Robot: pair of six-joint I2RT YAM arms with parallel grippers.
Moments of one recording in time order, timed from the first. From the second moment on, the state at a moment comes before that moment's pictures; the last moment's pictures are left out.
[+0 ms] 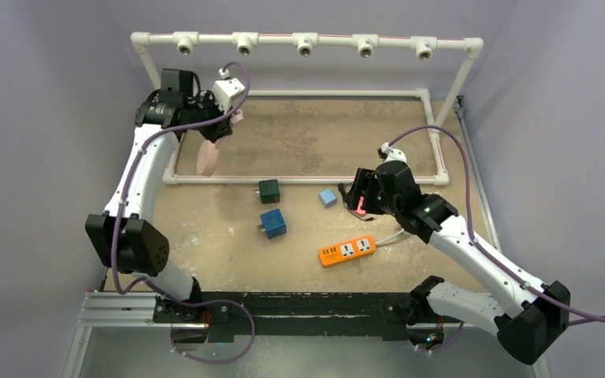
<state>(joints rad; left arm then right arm) -0.10 1.61 1.70 -0.84 0.46 0.57 0.61 1.02 0.87 -0.55 0.17 0.64</state>
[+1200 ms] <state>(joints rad) -0.65 1.09 0.82 -1.02 0.62 1.11 0.62 1.09 0.96 -0.64 0.23 0.63</state>
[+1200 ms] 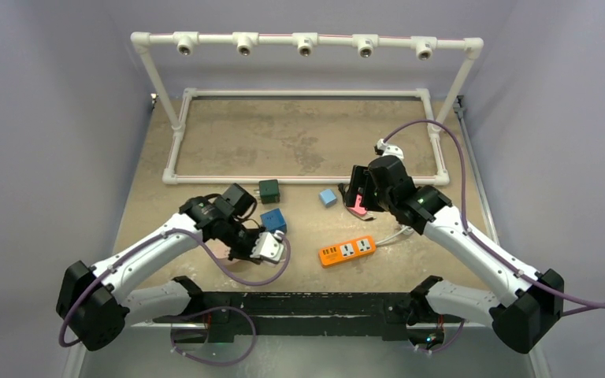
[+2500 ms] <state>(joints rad) -0.44 1.18 1.08 -0.71 0.57 0.58 0.86 1.26 0.95 -0.51 0.28 0.65</state>
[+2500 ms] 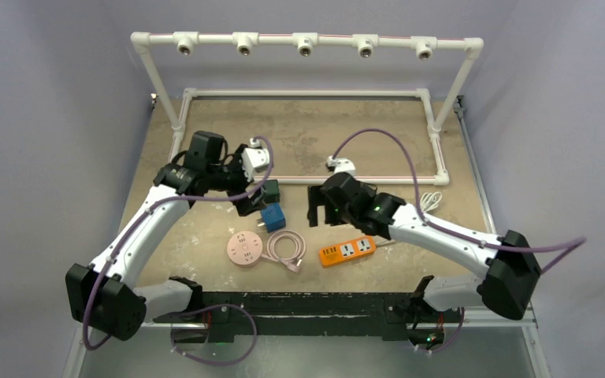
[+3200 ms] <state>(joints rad) -0.11 1.35 1.08 -0.76 0.52 0.49 1.07 1.74 1.17 -0.17 0.25 0.49</state>
